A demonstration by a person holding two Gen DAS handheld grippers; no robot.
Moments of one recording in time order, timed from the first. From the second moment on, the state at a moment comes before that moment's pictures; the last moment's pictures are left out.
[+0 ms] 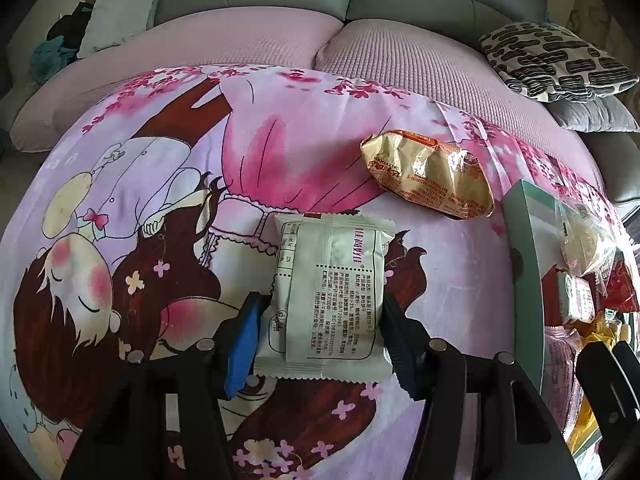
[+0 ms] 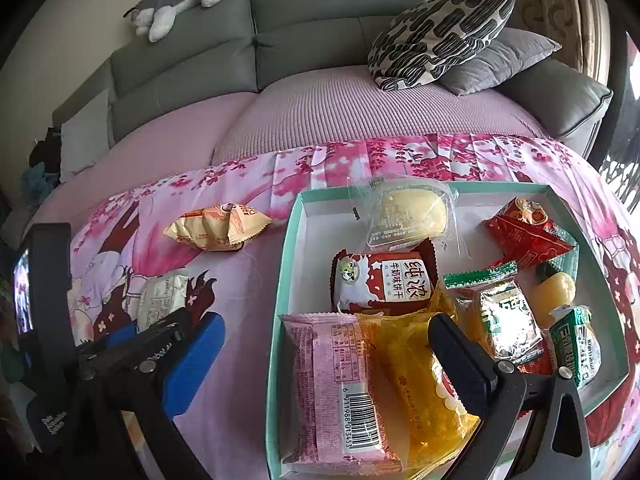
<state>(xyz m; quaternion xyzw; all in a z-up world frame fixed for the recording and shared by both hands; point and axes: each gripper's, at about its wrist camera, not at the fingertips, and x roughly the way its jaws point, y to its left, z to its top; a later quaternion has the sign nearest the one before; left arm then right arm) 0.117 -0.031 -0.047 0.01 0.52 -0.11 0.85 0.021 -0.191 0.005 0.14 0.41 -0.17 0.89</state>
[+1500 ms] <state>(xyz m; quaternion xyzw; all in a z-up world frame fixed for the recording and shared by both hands) 0.164 0.063 -0.031 -0.12 0.49 -0.06 0.86 0.179 -0.131 -0.014 0.10 0.45 -0.10 0.88</state>
